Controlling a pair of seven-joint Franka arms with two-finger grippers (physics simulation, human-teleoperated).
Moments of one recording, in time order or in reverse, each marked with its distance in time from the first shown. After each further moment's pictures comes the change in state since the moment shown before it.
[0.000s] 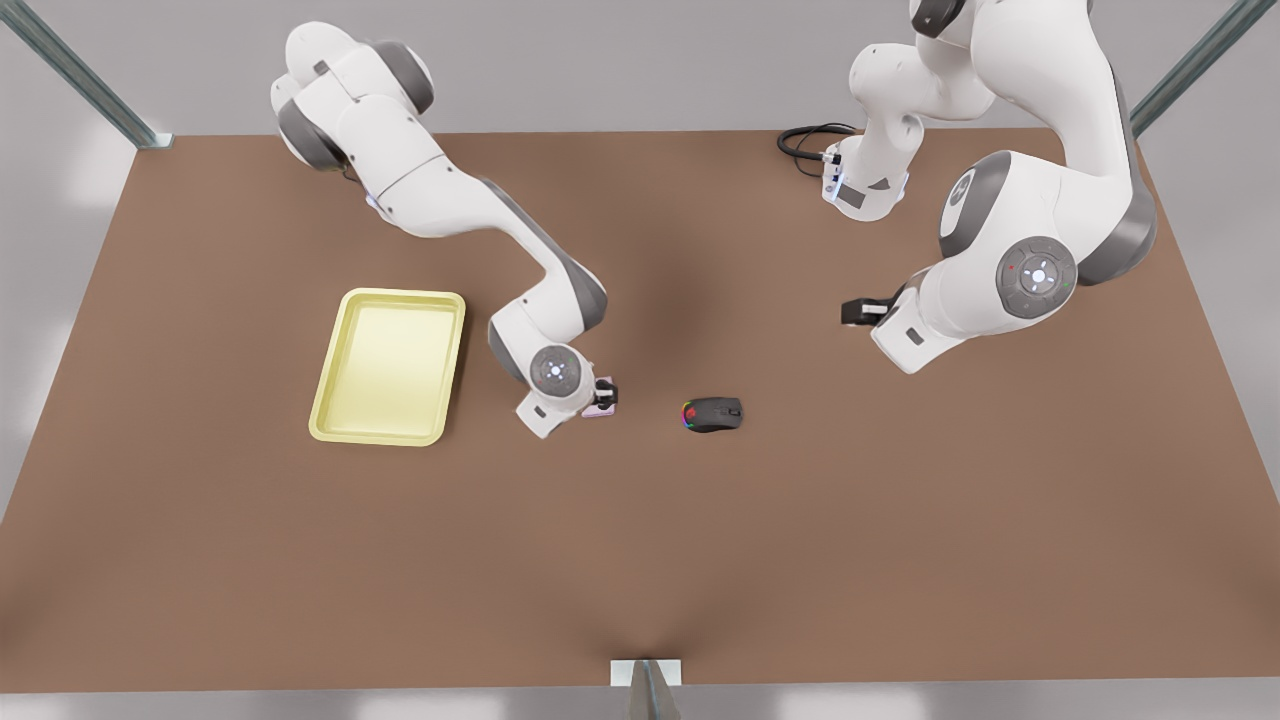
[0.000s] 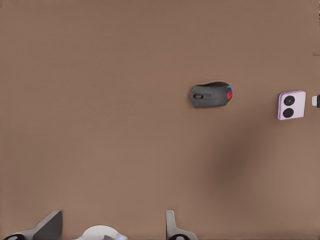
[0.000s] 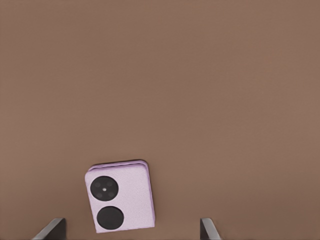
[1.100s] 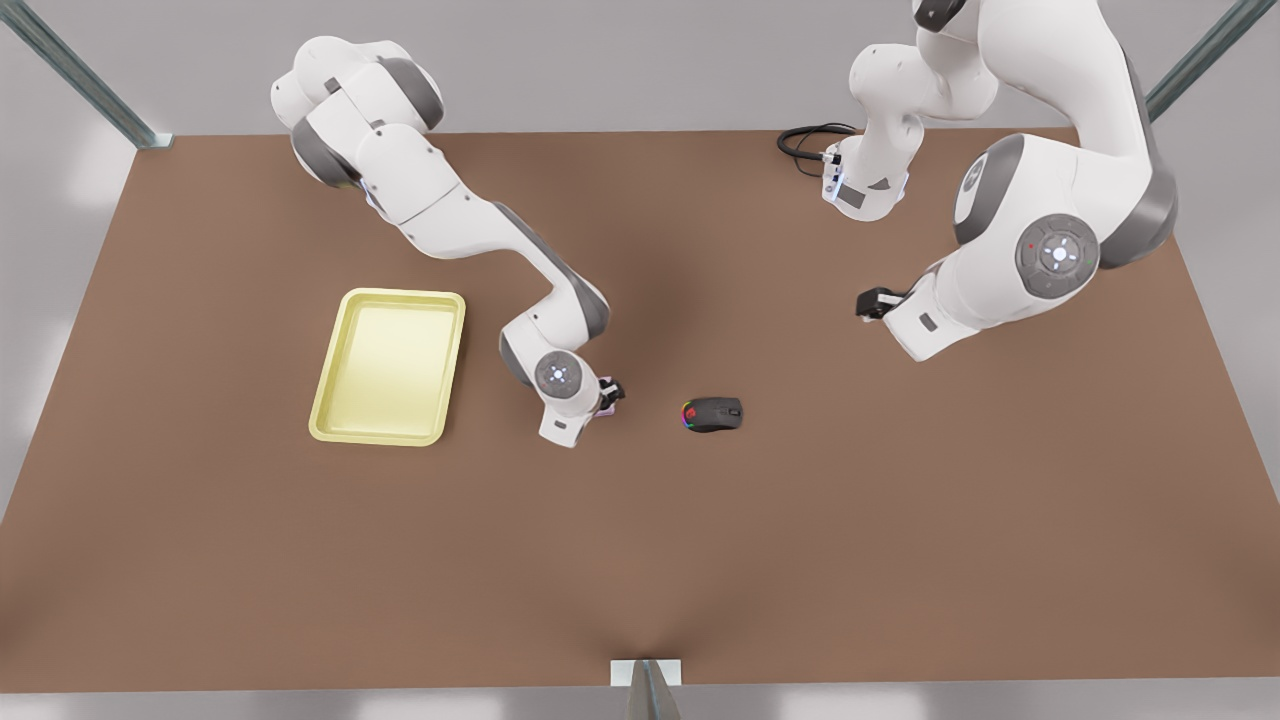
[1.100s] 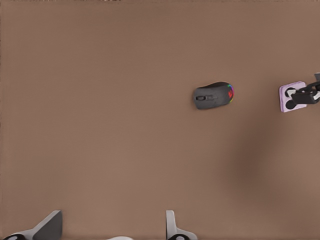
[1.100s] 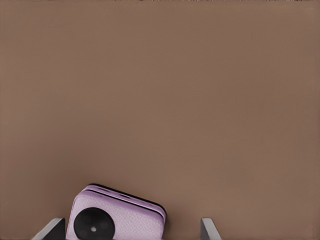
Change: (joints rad) left arm 0.008 -0.027 0.004 0.002 0.045 0.014 0.123; right arm 0.004 0.070 -0.001 -0.082 0.007 0.226 -0.427
